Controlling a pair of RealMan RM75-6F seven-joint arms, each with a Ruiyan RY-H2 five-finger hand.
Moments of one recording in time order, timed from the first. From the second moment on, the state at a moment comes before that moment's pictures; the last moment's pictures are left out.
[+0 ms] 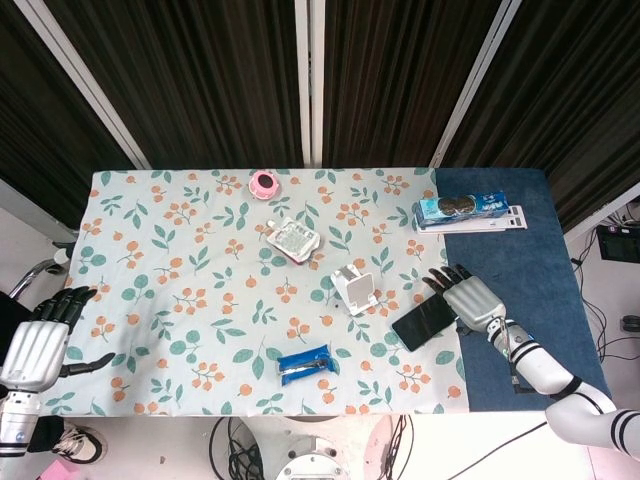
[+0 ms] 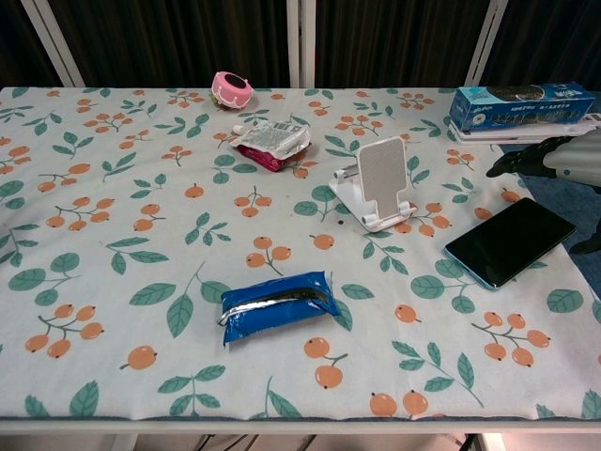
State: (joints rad) left arm -0.13 -1.11 -0.02 -1.61 1.53 1.45 0.06; right arm 0.61 -1.28 0.04 -1.35 -1.47 0.75 -0.15
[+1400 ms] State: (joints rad) left arm -0.13 -1.11 -0.02 -1.59 1.50 1.44 0.04; right arm 0.65 -1.34 -0.02 -1.27 -1.49 0.77 -0.05
